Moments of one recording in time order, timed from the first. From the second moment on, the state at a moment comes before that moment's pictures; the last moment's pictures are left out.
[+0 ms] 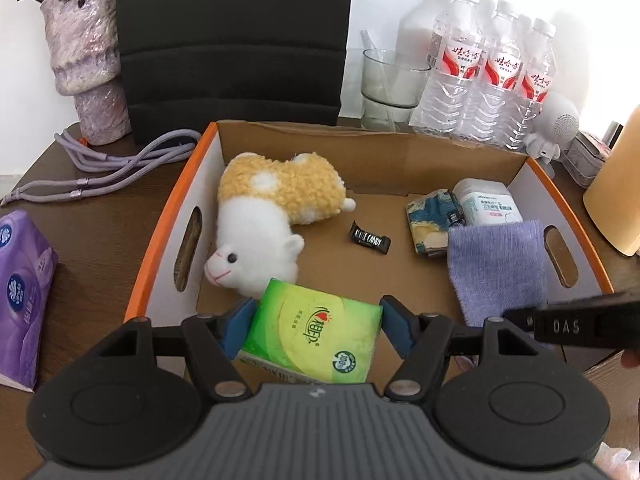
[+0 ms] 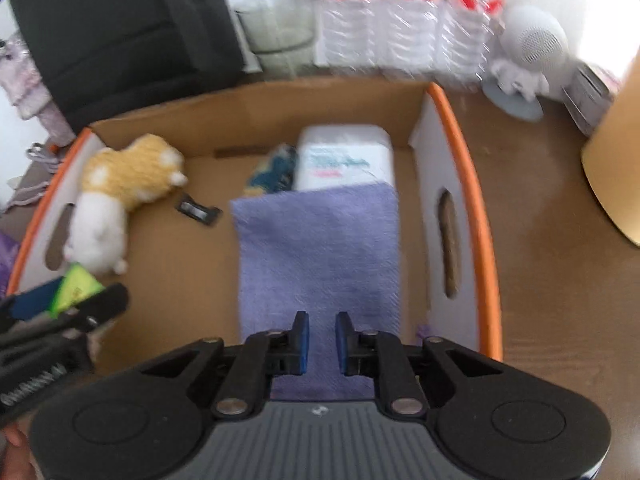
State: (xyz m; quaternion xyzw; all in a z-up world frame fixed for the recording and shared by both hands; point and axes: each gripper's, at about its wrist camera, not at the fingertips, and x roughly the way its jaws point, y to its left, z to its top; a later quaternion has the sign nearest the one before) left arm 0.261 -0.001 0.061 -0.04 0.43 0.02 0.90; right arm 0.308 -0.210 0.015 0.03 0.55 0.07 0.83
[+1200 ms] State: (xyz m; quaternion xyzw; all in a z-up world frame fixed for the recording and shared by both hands) left arm 0.203 0.027 0.070 0.00 0.36 -0.01 0.93; right arm 0.249 -0.230 0.047 0.06 0.50 0.10 0.86
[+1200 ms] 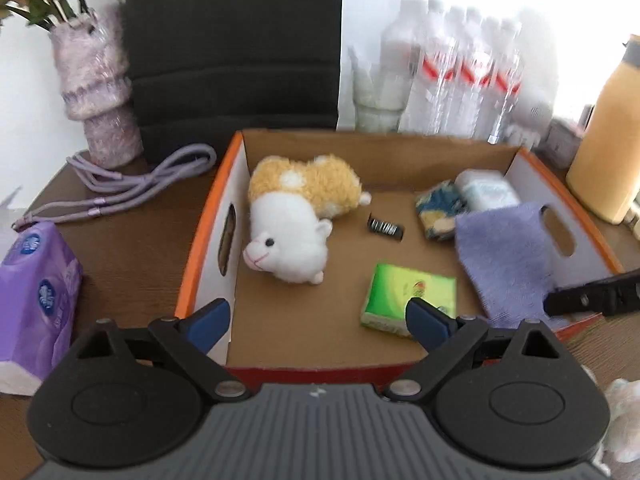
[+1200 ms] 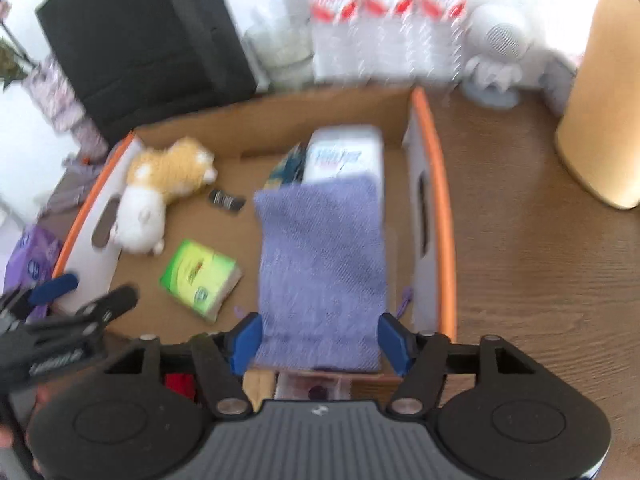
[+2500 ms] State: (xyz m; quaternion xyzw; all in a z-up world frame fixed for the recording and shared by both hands) left arm 0.086 0.008 0.053 -0.08 0.27 -0.08 0.96; right arm 0.089 -0.239 0.032 -0.01 0.25 0.15 0.96
